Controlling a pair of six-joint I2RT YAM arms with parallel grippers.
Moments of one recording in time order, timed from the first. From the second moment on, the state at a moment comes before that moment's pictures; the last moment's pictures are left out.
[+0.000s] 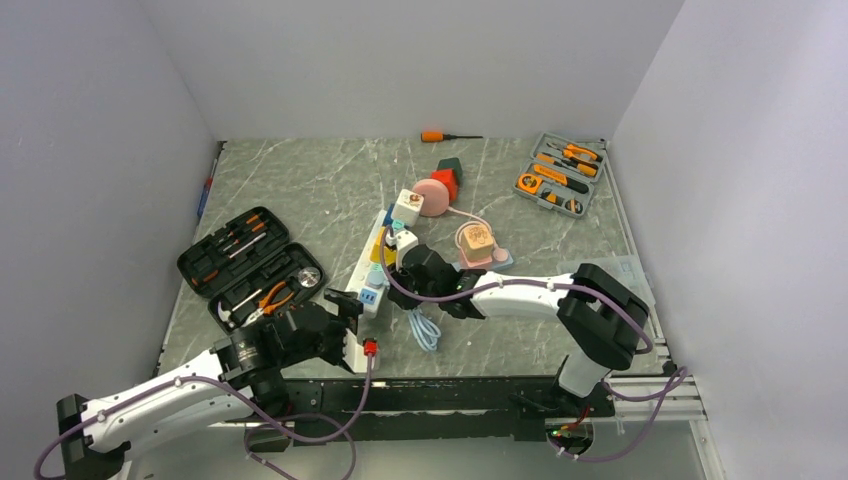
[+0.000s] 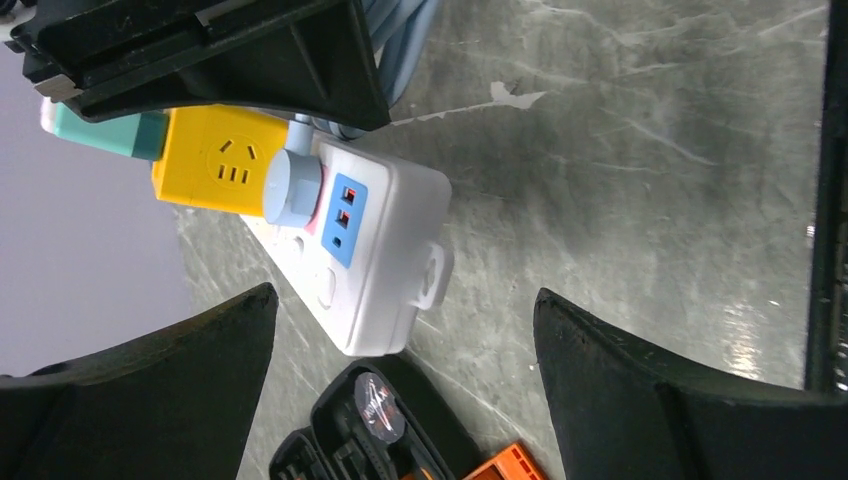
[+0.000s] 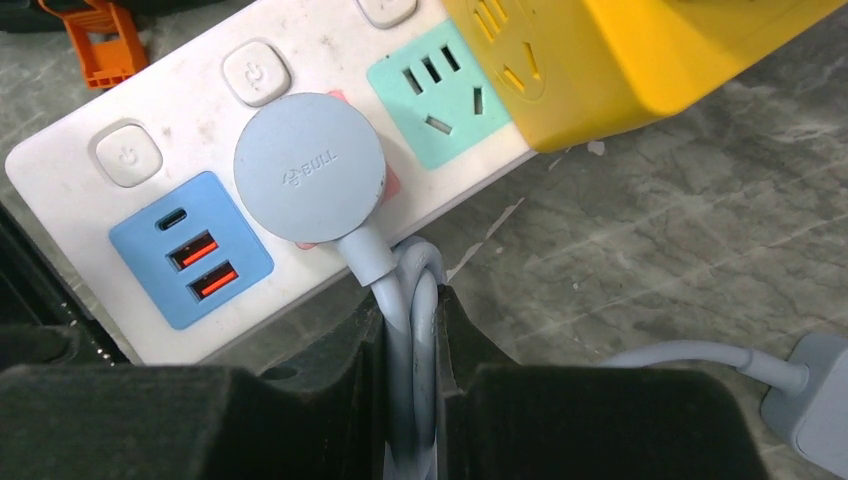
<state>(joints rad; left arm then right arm) -1.05 0.52 0.44 -0.55 -0.10 0.91 1.02 1.63 0.88 0.10 0.05 0.37</state>
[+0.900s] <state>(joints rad) -1.06 0.48 0.11 0.02 -0.24 1.36 0.96 1.62 0.93 0.05 -0.15 0.37</state>
